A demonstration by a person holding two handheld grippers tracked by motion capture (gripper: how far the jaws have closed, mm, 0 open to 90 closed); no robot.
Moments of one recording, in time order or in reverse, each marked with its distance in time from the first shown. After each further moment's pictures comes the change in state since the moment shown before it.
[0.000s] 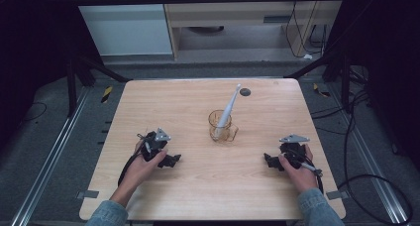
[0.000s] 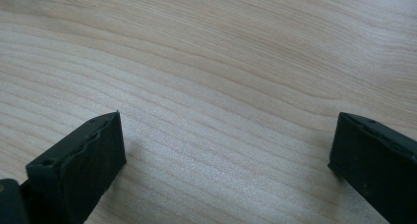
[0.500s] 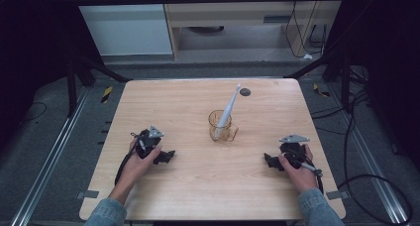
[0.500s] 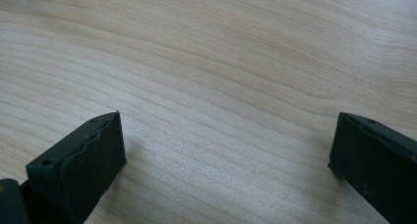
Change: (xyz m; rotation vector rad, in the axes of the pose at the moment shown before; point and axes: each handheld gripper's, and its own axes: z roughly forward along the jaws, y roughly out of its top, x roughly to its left) left arm 0.025 -0.006 0.005 -0.002 0.059 -0.061; right arm 0.000 0.000 0.000 0.000 0.000 0.000
